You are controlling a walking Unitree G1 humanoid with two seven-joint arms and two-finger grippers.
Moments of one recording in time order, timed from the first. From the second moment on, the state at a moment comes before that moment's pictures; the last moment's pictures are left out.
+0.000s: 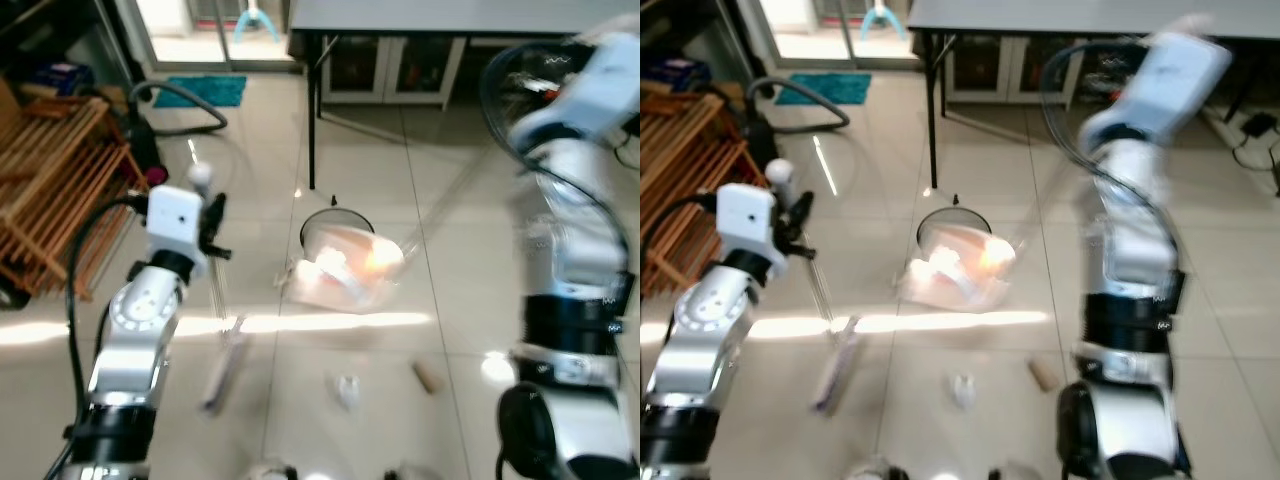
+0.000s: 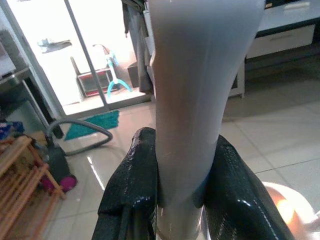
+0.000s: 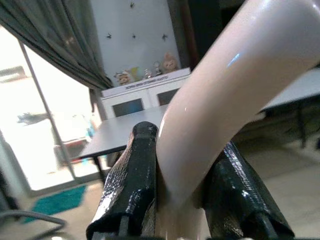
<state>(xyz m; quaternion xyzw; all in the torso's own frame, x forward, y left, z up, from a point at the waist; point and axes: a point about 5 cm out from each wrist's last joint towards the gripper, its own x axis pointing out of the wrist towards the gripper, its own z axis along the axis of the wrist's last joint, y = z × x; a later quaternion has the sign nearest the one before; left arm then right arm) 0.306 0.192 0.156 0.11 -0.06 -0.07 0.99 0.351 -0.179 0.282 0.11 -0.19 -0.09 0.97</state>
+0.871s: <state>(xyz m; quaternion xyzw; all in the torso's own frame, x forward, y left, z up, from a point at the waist) 0.310 0.180 0.154 0.11 -0.06 -0.10 0.99 0.343 -0.223 0.276 0.13 -0.19 -0.18 0.96</state>
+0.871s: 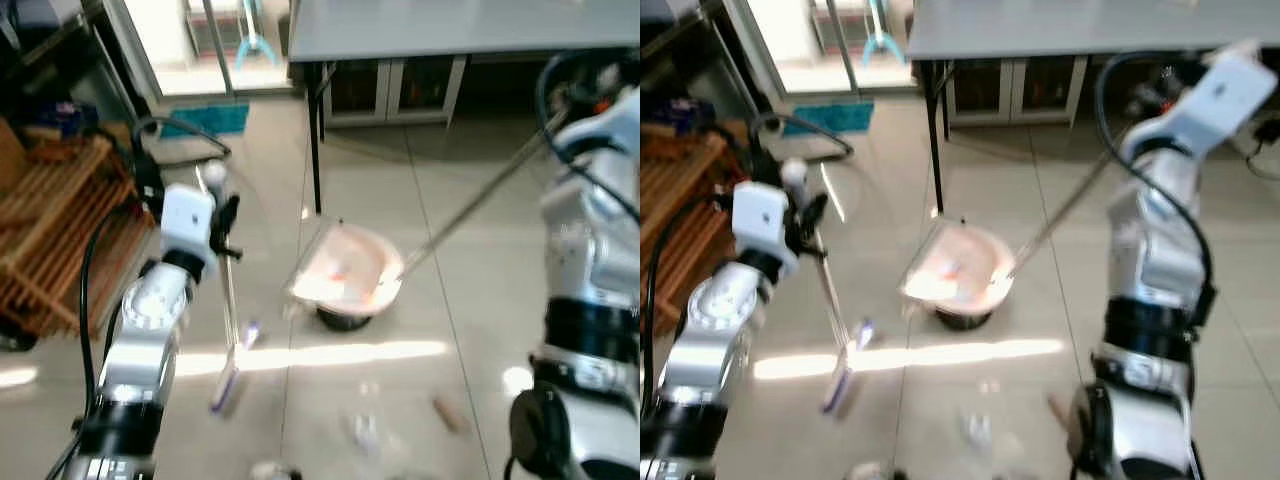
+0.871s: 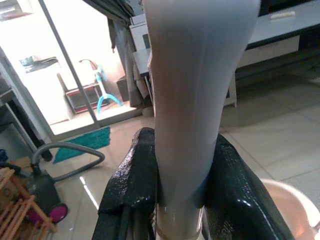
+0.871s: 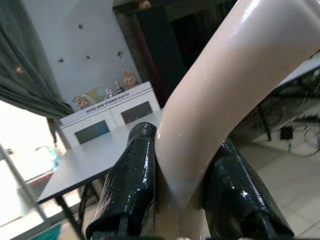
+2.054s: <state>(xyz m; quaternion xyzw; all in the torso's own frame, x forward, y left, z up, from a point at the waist) 0.303 0.182 0.141 0.10 -0.03 -0.11 0.99 0.347 -0.215 0.274 0.10 -0.23 -0.16 0.95</state>
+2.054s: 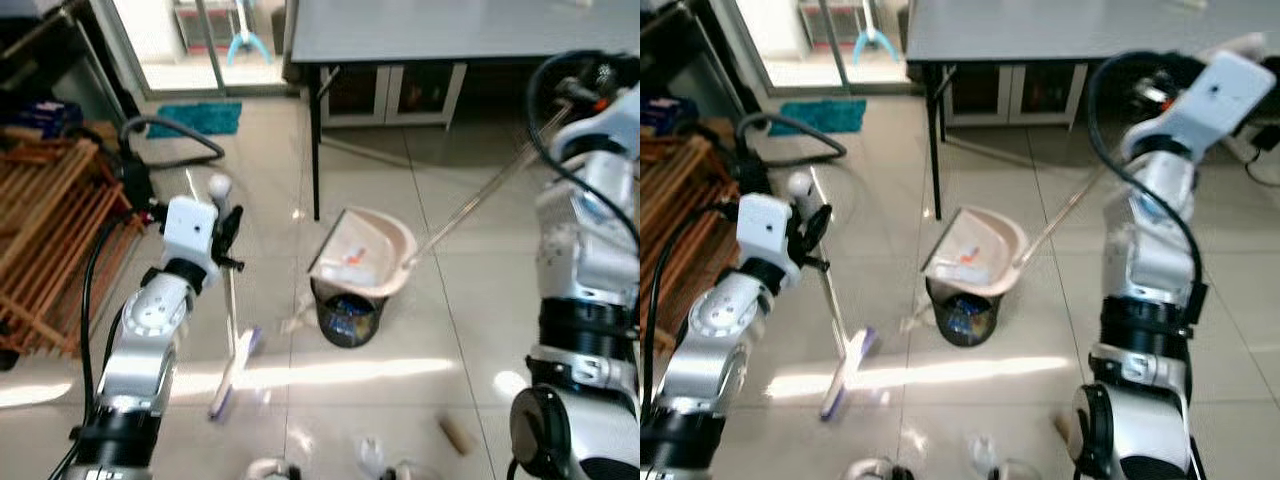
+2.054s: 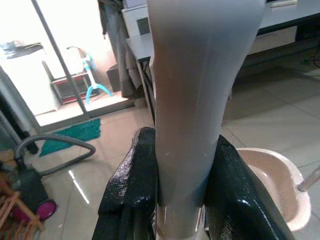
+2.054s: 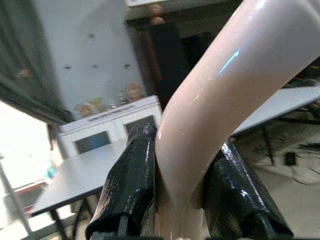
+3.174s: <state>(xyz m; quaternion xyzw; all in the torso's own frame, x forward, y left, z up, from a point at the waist) 0.297 0.187 0.133 0.12 -0.01 -0.10 0.99 0.349 -0.129 0.249 -0.16 -0.34 0.02 0.93</state>
